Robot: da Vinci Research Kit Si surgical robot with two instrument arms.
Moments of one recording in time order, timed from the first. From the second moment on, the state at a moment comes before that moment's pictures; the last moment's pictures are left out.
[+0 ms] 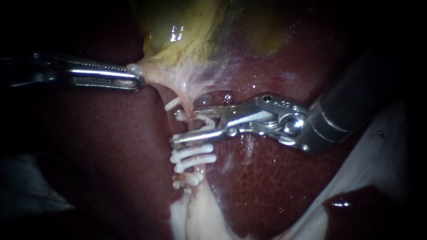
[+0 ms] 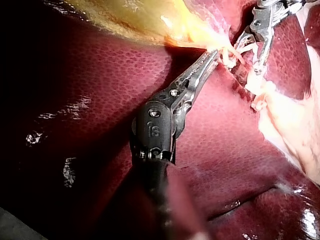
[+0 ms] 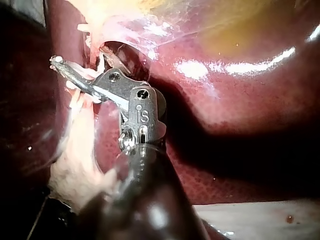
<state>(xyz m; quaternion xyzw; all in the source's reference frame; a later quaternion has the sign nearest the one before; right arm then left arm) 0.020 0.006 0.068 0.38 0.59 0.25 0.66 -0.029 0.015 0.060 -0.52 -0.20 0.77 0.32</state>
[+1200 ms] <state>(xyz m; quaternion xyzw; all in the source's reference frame) 0.019 0.006 0.064 0.43 0.59 0.25 0.63 -0.030 0.015 0.060 -0.52 -0.20 0.77 0.32</state>
